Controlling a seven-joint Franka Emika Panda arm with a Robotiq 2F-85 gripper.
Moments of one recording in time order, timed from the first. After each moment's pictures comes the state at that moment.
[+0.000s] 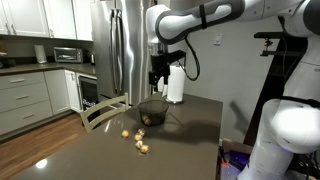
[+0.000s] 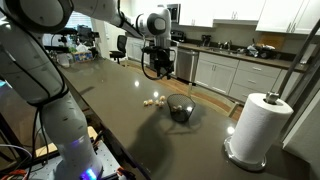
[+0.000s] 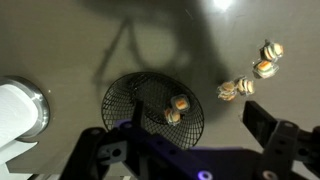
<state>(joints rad) -0.02 -0.16 0.06 -2.03 -0.16 1.80 0.21</state>
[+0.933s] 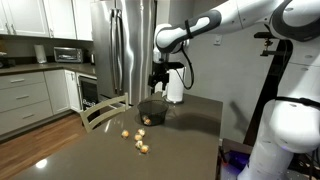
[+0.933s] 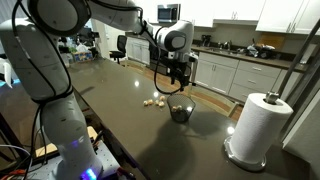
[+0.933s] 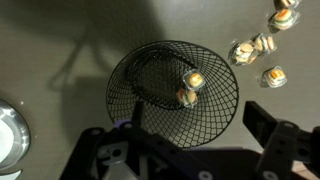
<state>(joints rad) -0.07 -0.02 -0.11 -2.02 0.03 1.99 0.10</state>
